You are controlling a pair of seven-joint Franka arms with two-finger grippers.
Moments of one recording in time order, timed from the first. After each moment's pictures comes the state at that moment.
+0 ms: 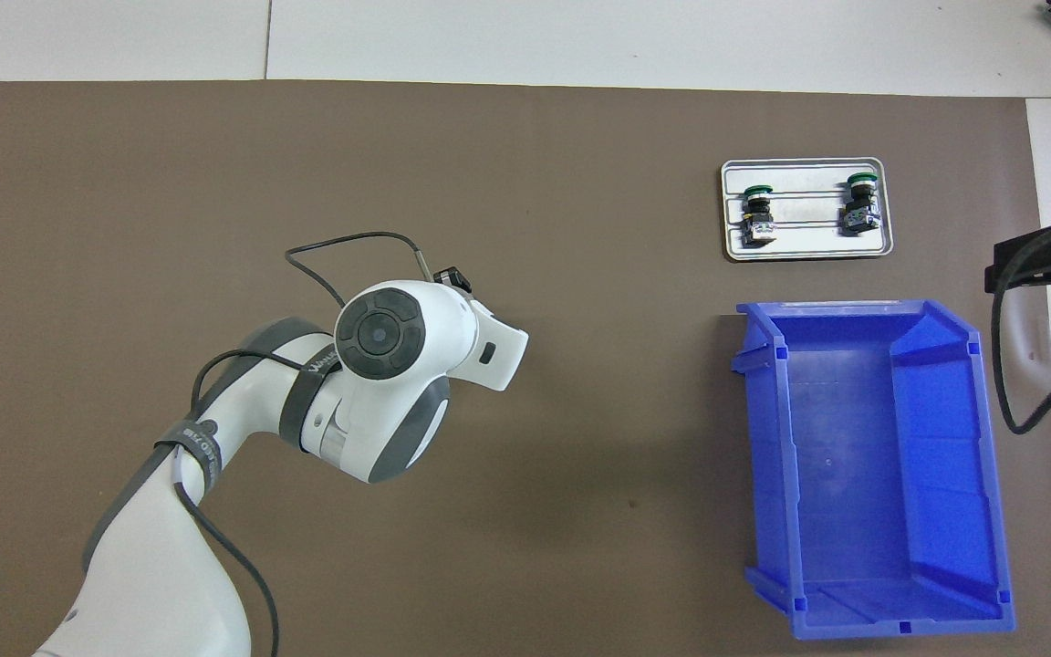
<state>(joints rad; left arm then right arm) -0.59 0.30 -0.01 -1.96 -0.08 2.52 0.75 0.07 0.02 -0.08 -1.44 -0.04 1.47 0.12</state>
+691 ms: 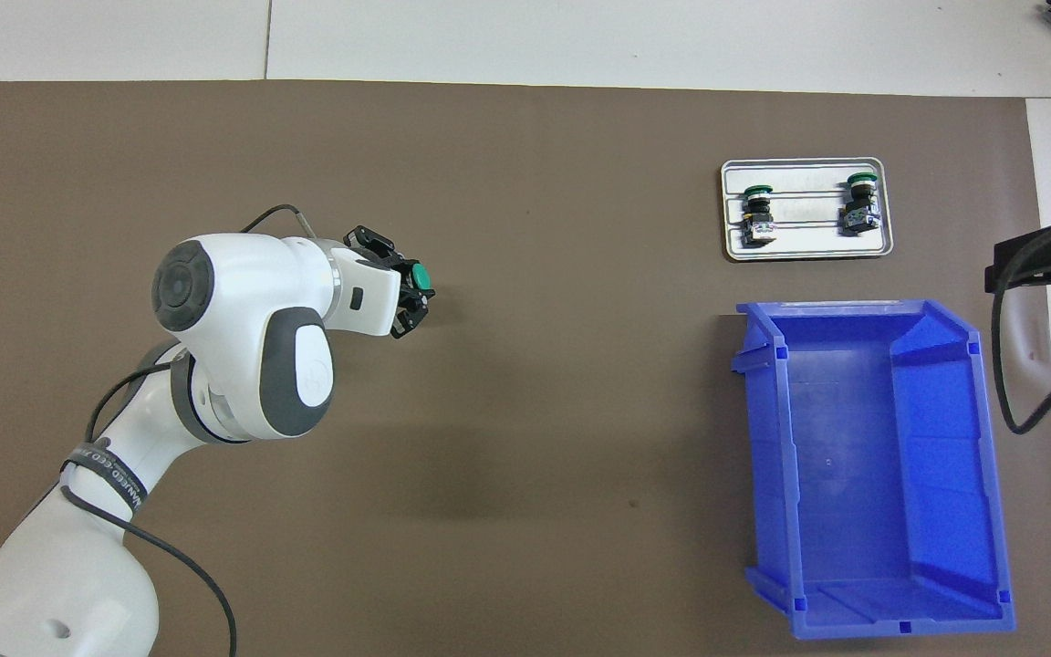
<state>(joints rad) -0.40 0.28 -0.01 -2.01 -0.71 2.58 1.28 0.07 0.02 -0.08 -1.44 -0.04 1.47 0.12</state>
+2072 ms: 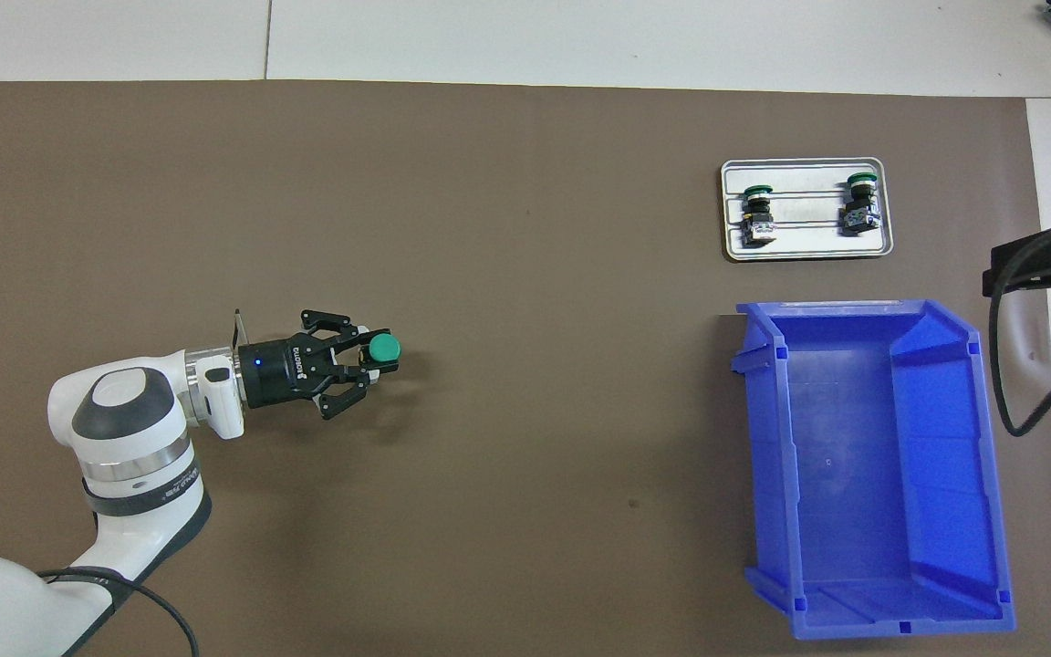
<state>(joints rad) -0.09 0.21 -0.01 -2.34 -1.63 1.99 2.30 0.07 0.02 -0.08 -1.45 -0.04 1.47 0.12</state>
